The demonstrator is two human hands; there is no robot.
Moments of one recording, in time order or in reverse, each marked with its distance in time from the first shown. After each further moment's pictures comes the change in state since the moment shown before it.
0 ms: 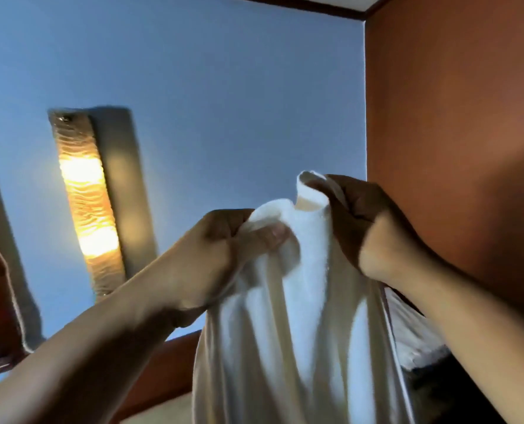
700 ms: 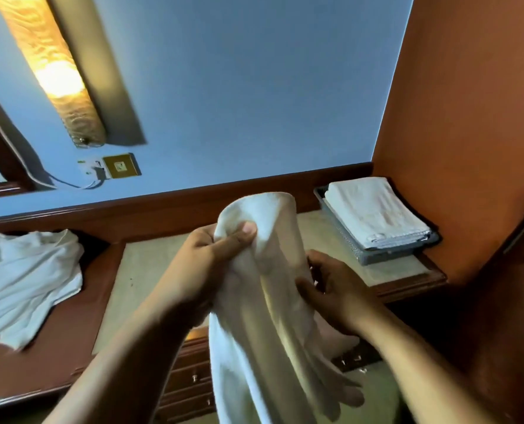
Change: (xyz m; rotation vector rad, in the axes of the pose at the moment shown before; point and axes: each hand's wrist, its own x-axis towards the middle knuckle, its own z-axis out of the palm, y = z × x) left_hand -0.054 -0.123 0.224 -0.443 0.412 -0.517; right_hand -0.256 0.170 -0.091 0.098 -0.597 0.600
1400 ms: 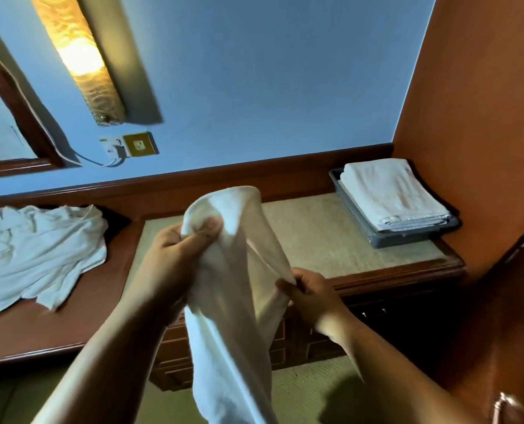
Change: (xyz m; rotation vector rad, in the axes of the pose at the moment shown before) left_hand -0.036 -0.024 -0.024 0.091 0.282 0.032; right_hand -0.012 0.059 0.072 0.452 -0.052 0.264
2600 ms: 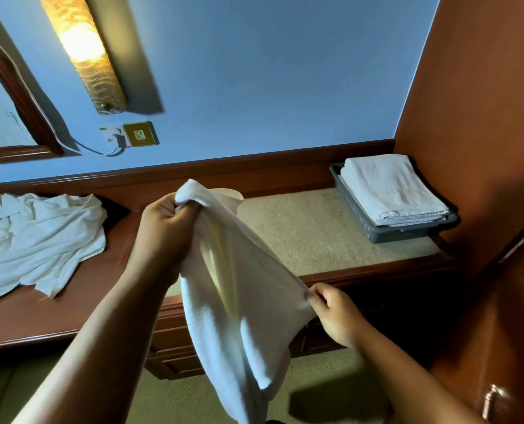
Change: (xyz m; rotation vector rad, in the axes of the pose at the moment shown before) left_hand 0.039 -0.023 -0.015 0.255 0.233 0.198; right_hand -0.024 0.054 -0.040 -0.416 0.022 0.116
